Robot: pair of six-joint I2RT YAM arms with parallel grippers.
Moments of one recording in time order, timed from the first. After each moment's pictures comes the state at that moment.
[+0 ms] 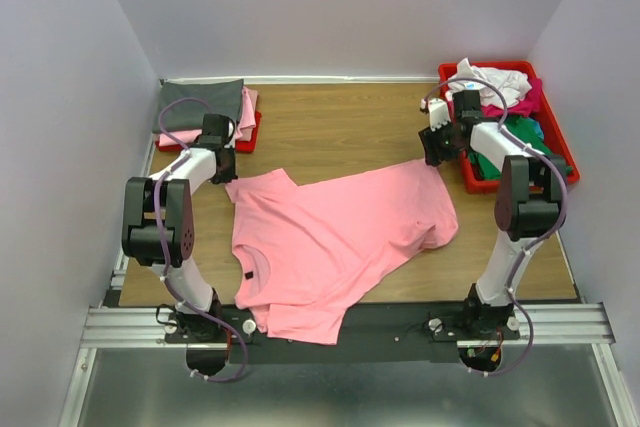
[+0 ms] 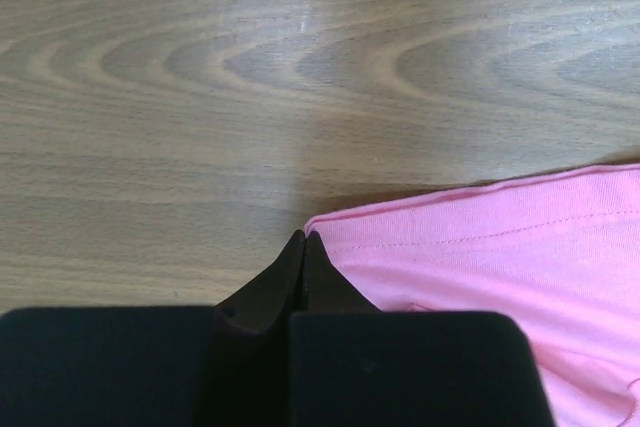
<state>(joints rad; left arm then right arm) -0.05 1.74 1.09 -0.39 -0.12 -0.05 0.03 1.90 1.33 -0.49 -0.24 -0.48</state>
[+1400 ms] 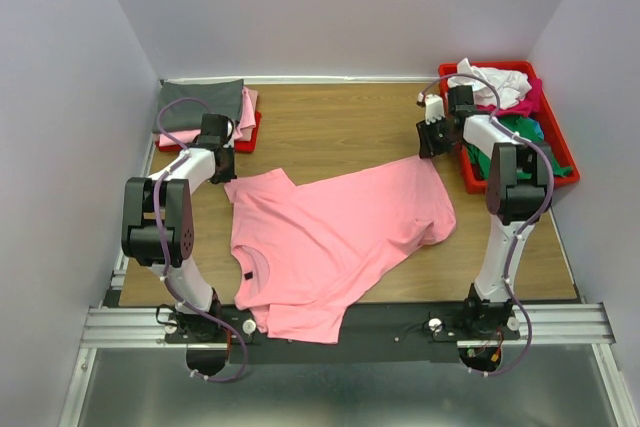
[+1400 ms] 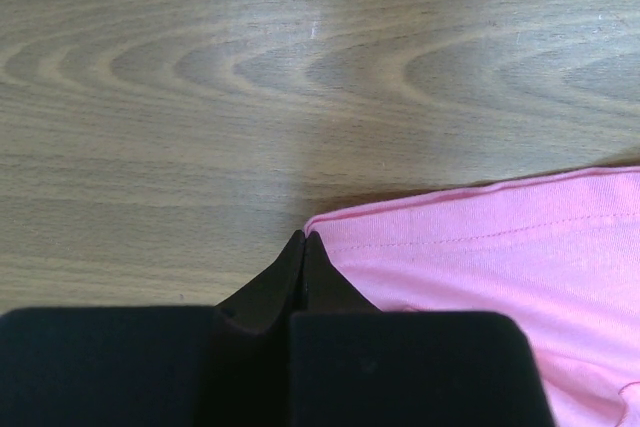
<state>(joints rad) -0.04 1.74 1.09 -0.38 -0.12 -0.05 0.03 2.09 1.53 -0.49 -0.32 -0.39</state>
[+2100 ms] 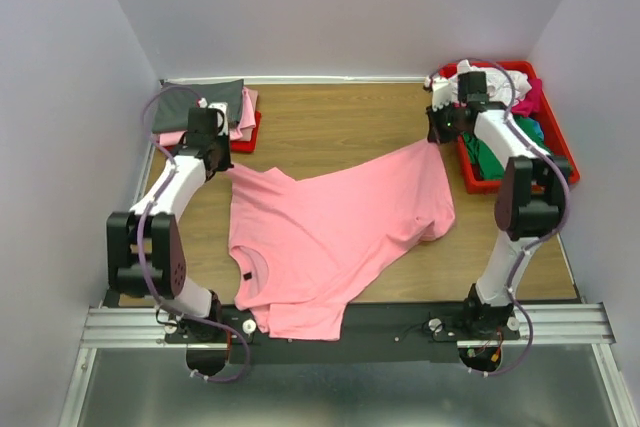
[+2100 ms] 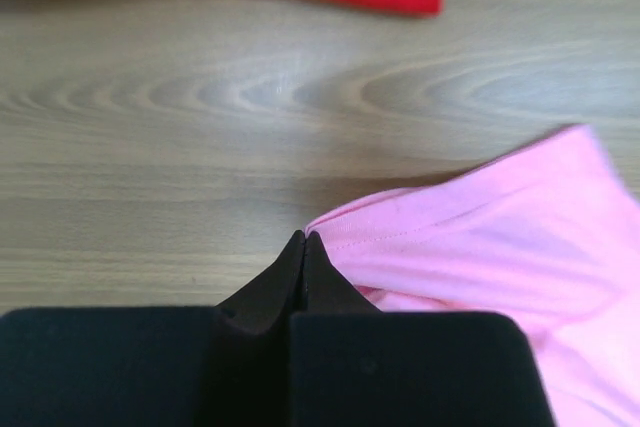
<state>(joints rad) -0.04 1.59 1.06 -0.37 -0.07 -0.05 0.03 2.00 1.53 -0.53 -0.33 -0.41</state>
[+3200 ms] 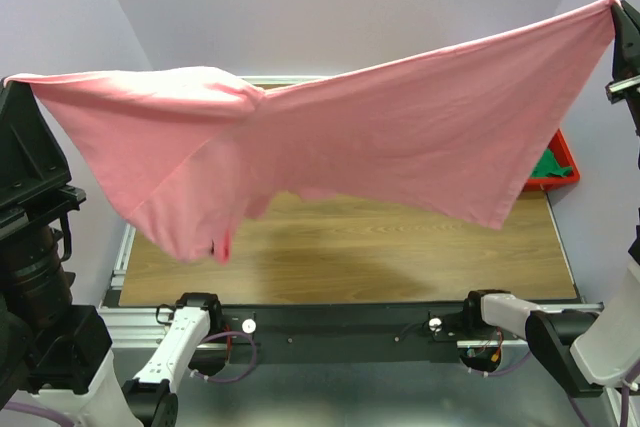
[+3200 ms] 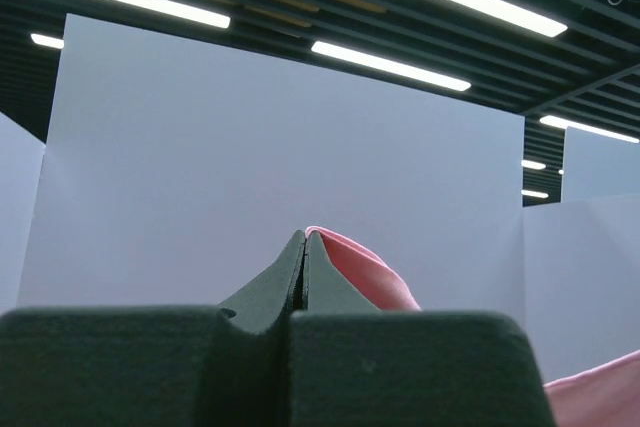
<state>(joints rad) -0.04 0.75 1.81 0.00 0.09 -0.32 0.03 1.20 2.36 -0.71 -0.28 -0.59</state>
